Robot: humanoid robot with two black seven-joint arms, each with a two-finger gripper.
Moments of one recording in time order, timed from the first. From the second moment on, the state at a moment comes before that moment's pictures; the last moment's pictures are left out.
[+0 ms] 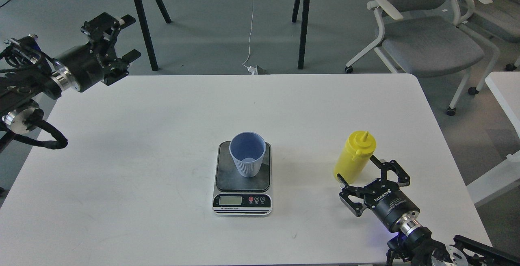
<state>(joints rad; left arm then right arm) -0.92 0.66 -0.33 -0.76 0.46 -0.45 -0.49 0.16 -0.50 0.48 1.24 0.54 0.49 0.33</state>
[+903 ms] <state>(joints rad) -0.87 0.66 -0.33 -0.76 0.46 -0.45 -0.49 0.25 -0.38 0.51 1.10 0.54 0.49 0.33</state>
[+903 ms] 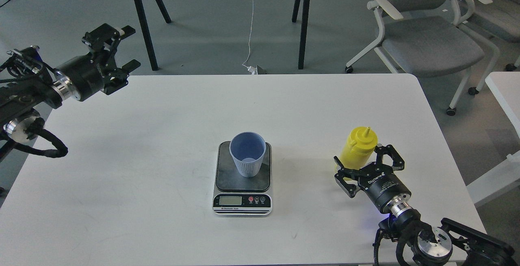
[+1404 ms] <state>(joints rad) -0.84 0.66 -0.33 -0.76 0.45 -0.45 -0.49 0.28 -0.35 0.52 1.06 0.50 0.49 0.33</state>
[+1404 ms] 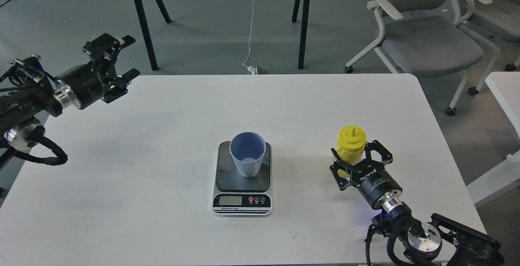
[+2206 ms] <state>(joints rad) -0.83 0.64 -0.34 -0.77 0.45 -0.45 -0.49 1.07 -0.40 0.36 1.03 -0.18 0.23 0.24</state>
